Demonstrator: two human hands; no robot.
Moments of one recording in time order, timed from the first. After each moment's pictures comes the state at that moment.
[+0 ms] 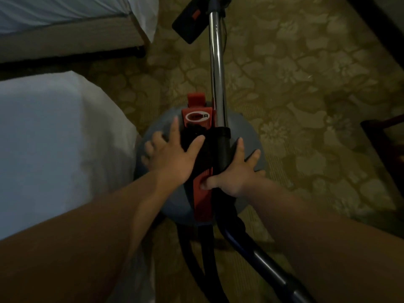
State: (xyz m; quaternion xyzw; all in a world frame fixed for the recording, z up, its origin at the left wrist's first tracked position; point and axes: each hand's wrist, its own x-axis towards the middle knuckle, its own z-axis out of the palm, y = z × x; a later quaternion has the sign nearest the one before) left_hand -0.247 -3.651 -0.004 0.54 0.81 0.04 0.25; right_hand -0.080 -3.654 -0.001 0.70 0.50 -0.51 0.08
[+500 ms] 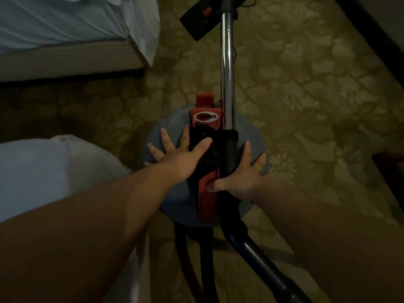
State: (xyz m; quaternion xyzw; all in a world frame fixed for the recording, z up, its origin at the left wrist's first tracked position) left_hand -0.294 -3.470 -0.017 0.49 0.76 0.00 0.43; right_hand -0.110 -3.485 -0.021 0.71 0.49 -0.49 0.08
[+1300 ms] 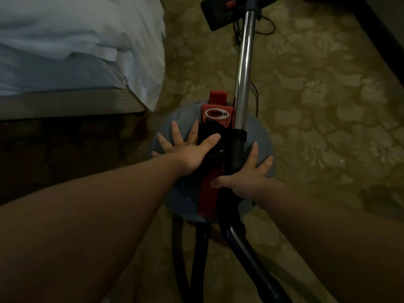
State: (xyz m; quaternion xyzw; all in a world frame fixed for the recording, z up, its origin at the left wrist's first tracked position) left_hand -0.316 -3.151 -0.010 0.49 0.76 -0.01 0.42; right_hand -0.140 -3.171 -0.025 0.71 0.49 -0.49 0.08
